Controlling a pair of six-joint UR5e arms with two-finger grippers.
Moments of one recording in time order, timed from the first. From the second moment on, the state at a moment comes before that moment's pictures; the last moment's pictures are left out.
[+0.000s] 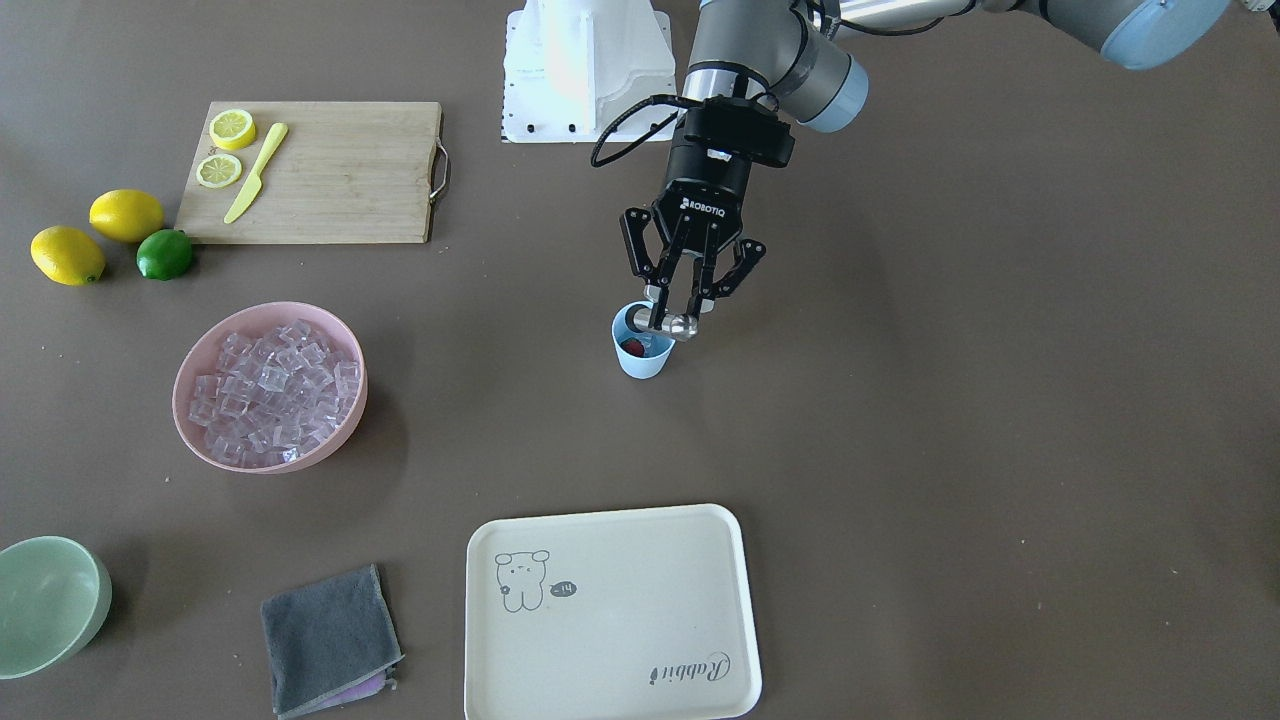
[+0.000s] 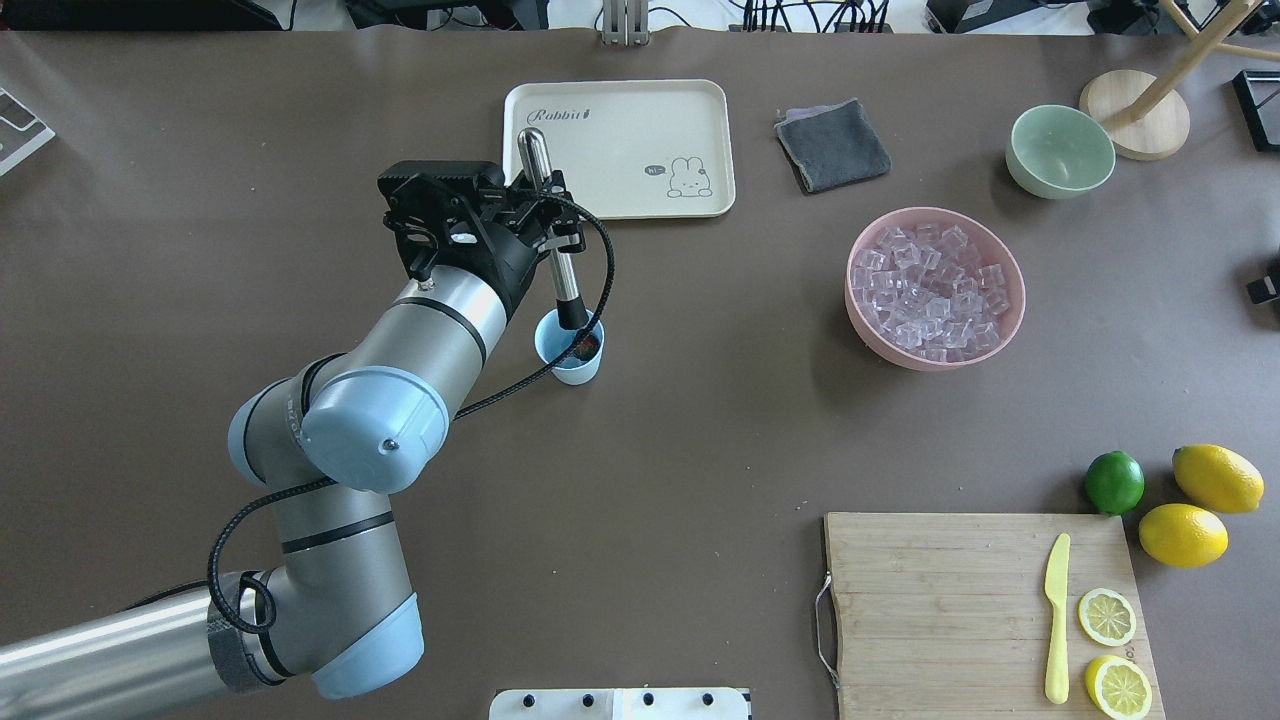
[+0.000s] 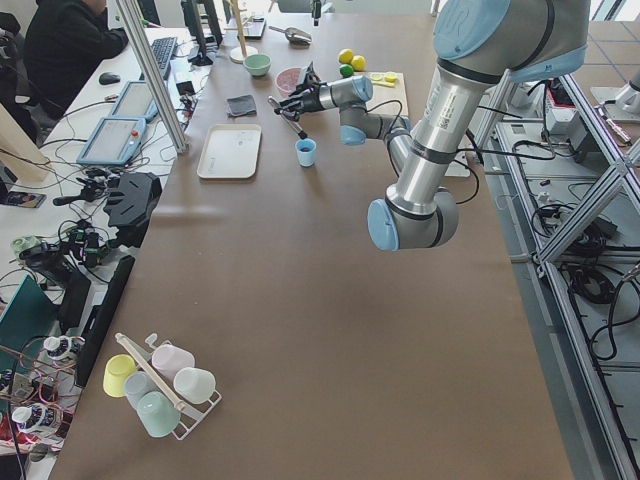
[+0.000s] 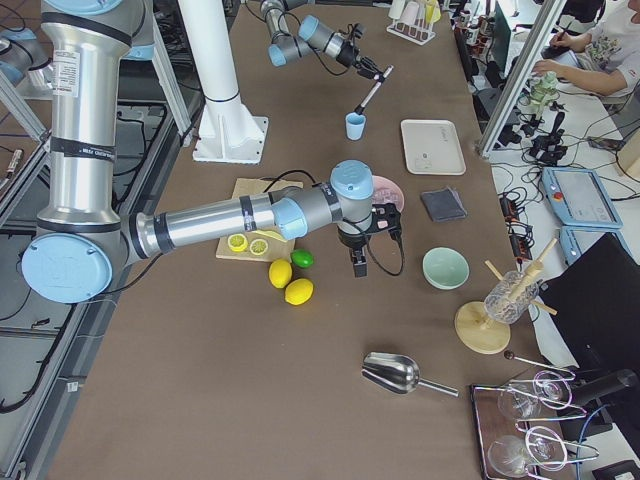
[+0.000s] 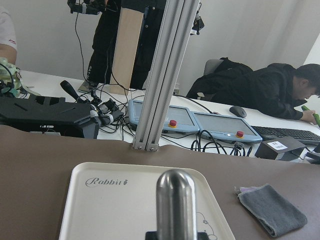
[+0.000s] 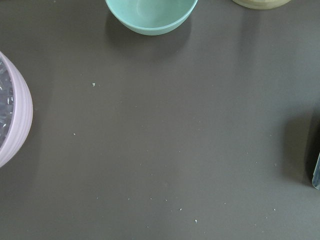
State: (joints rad) left arm -0.41 -2.14 -1.73 -2.27 -0.89 -1.10; right arm 1.32 -1.68 1.90 -1.38 2.31 0.30
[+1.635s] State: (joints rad) left arm -1.23 -2.12 -1.67 -1.93 -2.14 -1.00; right arm 1.32 -1.67 1.89 -1.38 2.31 0.30
